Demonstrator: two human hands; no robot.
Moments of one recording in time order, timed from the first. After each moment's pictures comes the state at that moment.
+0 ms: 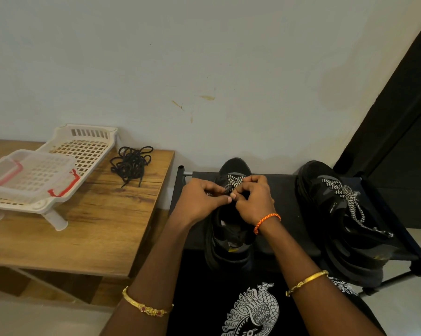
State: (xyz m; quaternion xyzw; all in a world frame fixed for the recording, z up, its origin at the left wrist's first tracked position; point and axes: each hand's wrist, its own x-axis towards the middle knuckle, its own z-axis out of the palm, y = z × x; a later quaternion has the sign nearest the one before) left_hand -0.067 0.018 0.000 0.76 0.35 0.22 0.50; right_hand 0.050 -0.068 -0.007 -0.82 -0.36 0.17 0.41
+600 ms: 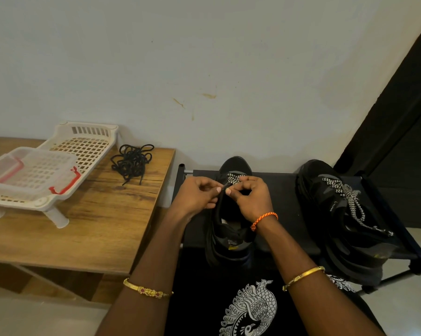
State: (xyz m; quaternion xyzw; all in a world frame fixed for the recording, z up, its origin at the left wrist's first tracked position) left_hand -0.066 0.027 -0.004 0.70 0.38 0.21 0.57; right_hand 0.047 -0.057 -0.018 -0.77 -0.32 0.20 0.51
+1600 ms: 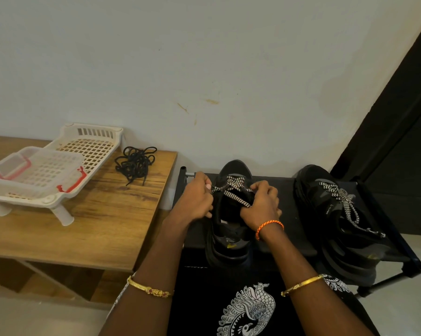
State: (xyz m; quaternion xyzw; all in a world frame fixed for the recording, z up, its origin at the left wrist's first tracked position) left_hand -0.069 0.022 0.003 0.77 0.38 0.17 0.48; right_hand 0.047 -0.079 -0.013 -0.87 -0.31 0.15 0.35
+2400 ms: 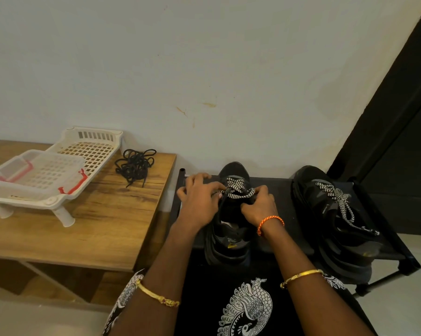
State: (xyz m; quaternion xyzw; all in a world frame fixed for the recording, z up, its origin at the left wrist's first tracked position) left_hand -0.065 0.009 -0.003 0.88 0.39 0.18 0.23; right_hand 0.057 -0.078 -0.012 -0.86 -0.27 0.22 0.37
